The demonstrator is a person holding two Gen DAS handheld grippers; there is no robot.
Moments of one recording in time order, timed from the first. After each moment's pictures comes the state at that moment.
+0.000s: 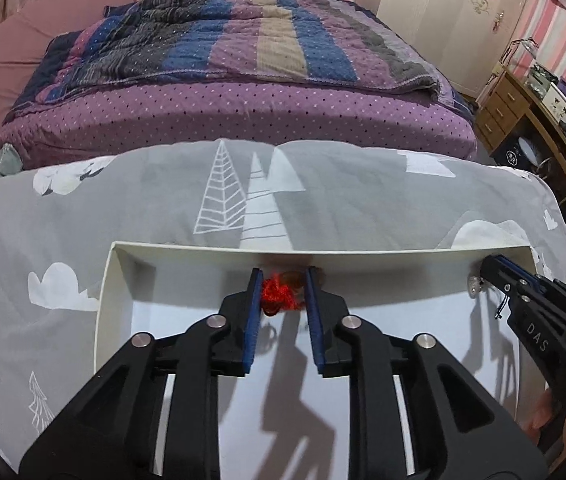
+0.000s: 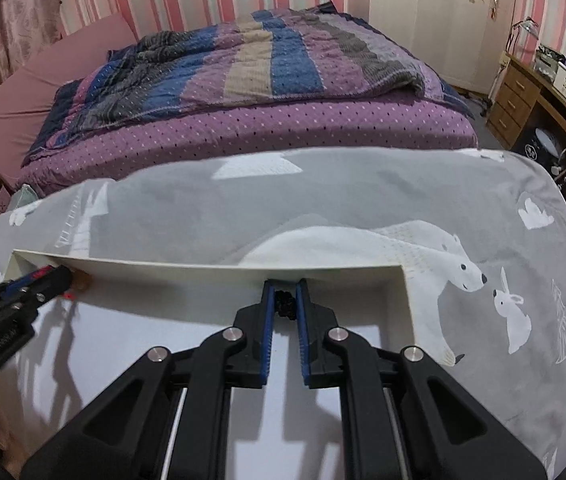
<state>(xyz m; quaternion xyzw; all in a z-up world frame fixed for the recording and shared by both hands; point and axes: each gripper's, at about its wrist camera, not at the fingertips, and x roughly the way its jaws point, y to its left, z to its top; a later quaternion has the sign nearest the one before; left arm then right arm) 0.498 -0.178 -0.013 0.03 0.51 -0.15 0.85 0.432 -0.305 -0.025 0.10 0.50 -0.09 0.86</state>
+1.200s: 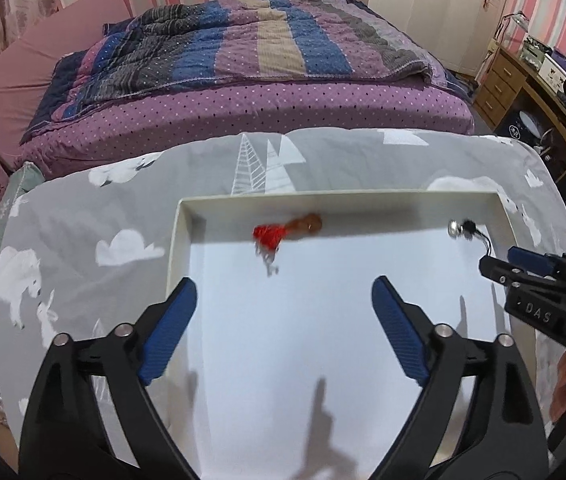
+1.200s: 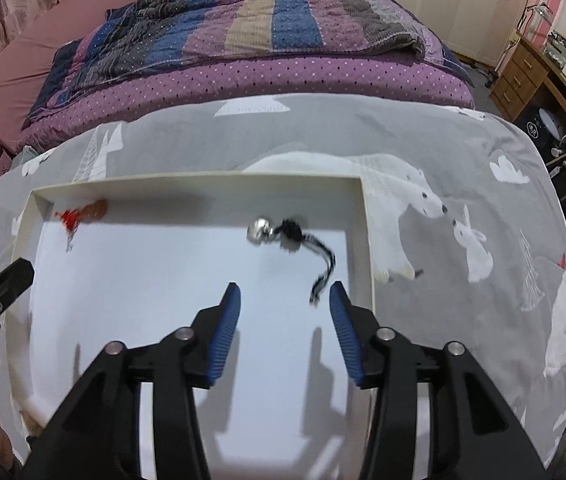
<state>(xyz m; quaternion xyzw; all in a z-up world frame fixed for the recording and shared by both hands) 0.432 -0.156 0.041 0.08 0.50 -0.14 0.85 0.387 -0.304 0.000 0.09 0.57 -0.07 0.81</state>
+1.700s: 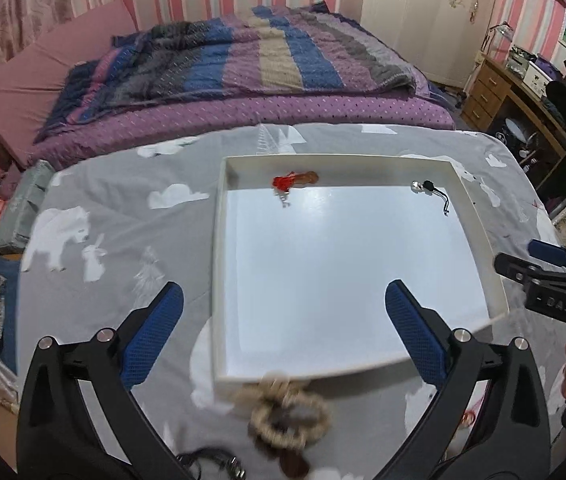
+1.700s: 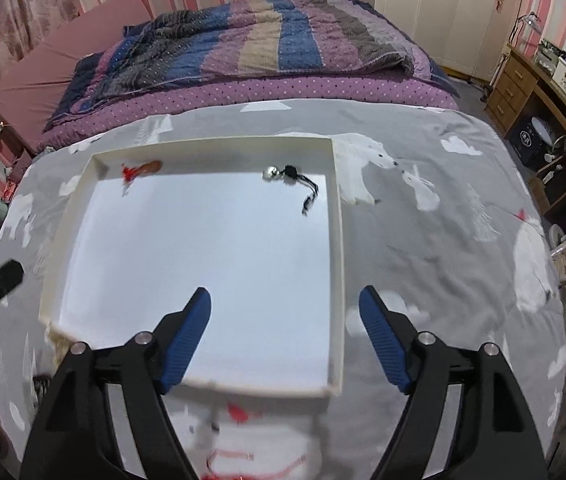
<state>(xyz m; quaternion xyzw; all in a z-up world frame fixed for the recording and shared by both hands) 0.330 -0.097 0.091 0.07 0.47 -0.16 0.87 0.272 -0.290 0.061 0.09 0.53 -0.07 0.84</state>
